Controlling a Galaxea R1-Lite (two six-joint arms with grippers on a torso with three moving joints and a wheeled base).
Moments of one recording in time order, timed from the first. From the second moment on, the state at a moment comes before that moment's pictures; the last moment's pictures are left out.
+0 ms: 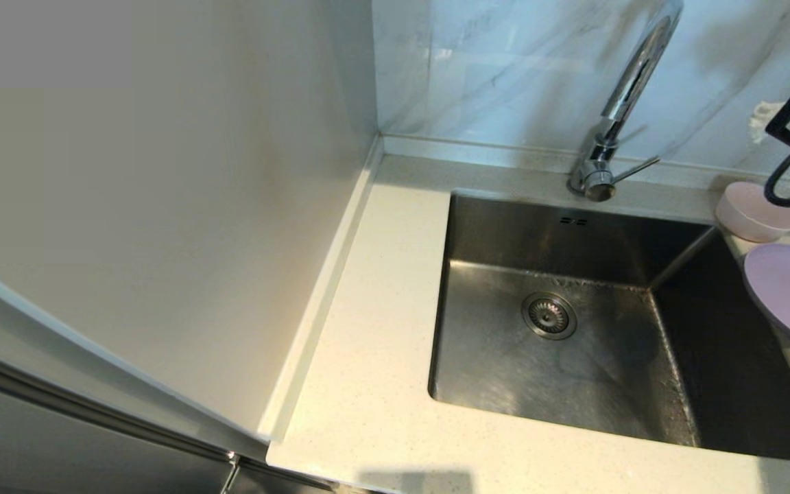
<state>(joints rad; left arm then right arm) 0.00 0.00 0.00 0.00 0.00 0.00 -0.04 1.50 -1.24 -0.32 -0.08 0.39</state>
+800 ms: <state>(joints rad) 0.00 0.00 0.00 0.00 0.00 0.00 -0.01 1.92 -1.34 -0.80 -0.17 0.35</state>
